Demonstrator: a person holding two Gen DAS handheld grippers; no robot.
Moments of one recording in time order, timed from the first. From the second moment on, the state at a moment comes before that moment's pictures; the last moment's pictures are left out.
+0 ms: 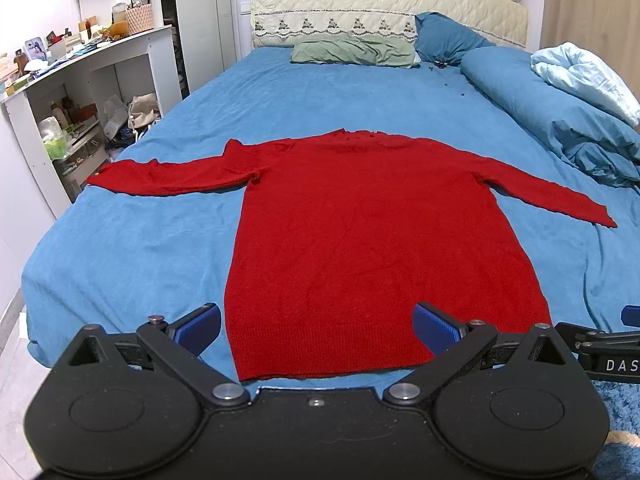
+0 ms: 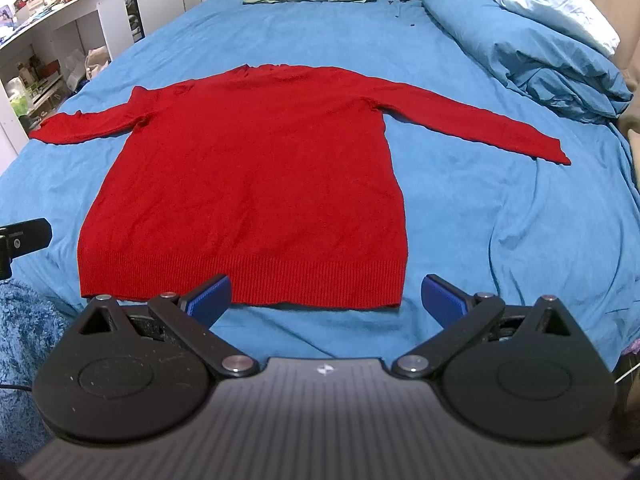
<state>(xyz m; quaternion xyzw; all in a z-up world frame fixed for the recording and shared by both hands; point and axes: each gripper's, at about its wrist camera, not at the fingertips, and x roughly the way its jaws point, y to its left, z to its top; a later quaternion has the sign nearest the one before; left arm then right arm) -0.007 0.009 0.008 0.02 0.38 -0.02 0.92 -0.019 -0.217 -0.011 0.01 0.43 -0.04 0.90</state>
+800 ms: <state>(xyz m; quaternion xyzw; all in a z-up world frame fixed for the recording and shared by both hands) -0.009 0.008 0.009 0.01 0.38 -0.02 0.92 -0.019 -0.216 -0.011 0.01 0.43 -0.03 0.90</state>
